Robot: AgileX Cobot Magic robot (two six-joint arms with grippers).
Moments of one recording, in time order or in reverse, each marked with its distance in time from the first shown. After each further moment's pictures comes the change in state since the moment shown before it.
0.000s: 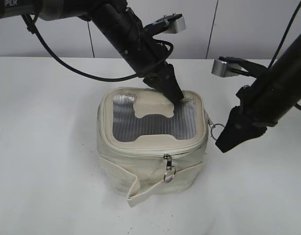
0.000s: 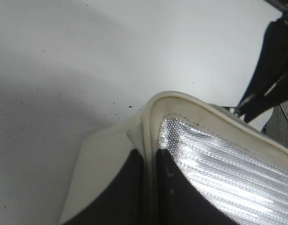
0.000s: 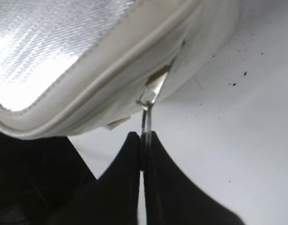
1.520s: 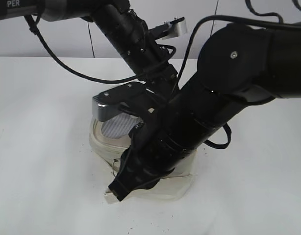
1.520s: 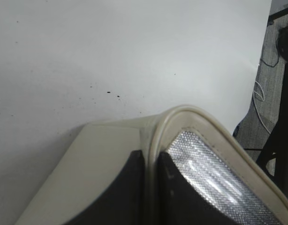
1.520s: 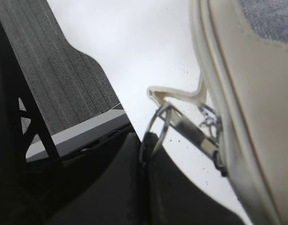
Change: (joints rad) left arm -0.010 0.000 -0.001 -0.003 0.052 -0.139; right arm 0.607 -0.077 0.083 0.100 -0.383 0.239
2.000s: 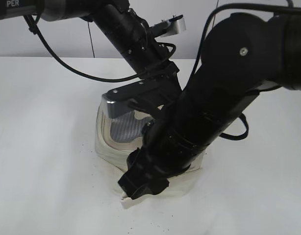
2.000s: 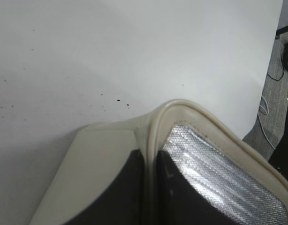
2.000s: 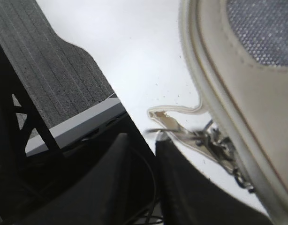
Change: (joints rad) left arm 0.002 0.000 0.000 -0.005 -0.036 -0.022; right arm 0.012 -0.002 -0.035 -0.155 0.057 0.224
